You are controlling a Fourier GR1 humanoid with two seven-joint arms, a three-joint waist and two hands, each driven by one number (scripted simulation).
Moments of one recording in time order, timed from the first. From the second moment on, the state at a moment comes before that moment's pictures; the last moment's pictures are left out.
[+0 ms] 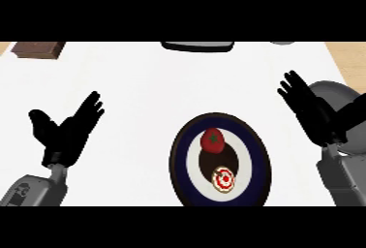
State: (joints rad) left arm -0.16 0.42 -0.24 -1.47 0.43 0.21 0.20; right arm -0.28 -0.37 0.06 -1.35 -0.49 0.06 0.12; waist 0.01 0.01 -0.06
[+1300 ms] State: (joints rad) left arm -0.14 0.42 -0.14 -1.56 0.38 0.29 0.14; right arm 0.36 -0.67 0.22 -2.31 0.39 -0.28 0.26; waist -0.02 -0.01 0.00
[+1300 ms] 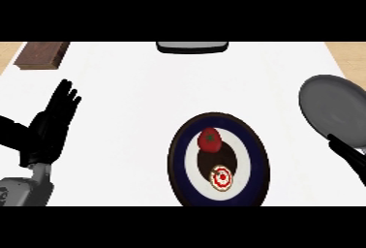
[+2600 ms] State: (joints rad) left arm -0.17 0.38 -0.13 -1.56 0.33 0.26 0.16; right arm -0.24 -0.63 0.71 -2.21 0.42 0.37 1.07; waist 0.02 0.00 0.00
